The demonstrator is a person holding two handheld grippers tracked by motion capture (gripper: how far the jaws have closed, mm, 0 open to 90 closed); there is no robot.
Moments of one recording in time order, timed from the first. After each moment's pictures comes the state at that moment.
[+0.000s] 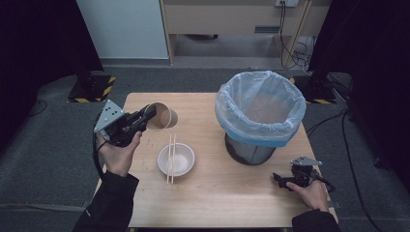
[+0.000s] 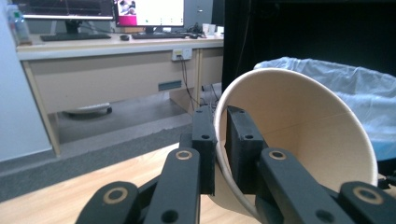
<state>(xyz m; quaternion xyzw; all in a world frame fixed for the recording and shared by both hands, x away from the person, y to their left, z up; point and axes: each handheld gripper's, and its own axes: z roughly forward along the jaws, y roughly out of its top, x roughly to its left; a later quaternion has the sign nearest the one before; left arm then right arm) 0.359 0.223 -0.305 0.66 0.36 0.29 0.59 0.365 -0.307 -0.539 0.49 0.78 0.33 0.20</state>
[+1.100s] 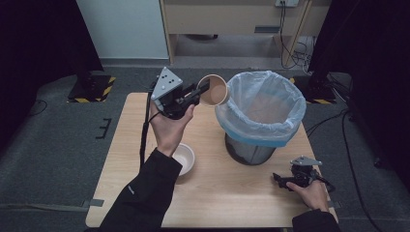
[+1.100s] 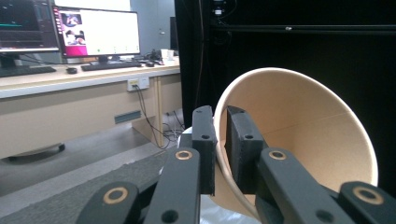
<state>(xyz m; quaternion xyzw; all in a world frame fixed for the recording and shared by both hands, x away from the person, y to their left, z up) 0.396 0.102 -0.247 0.67 0.29 0.26 0.63 0.365 -0.307 -0.539 0.49 0.78 0.33 0.20</state>
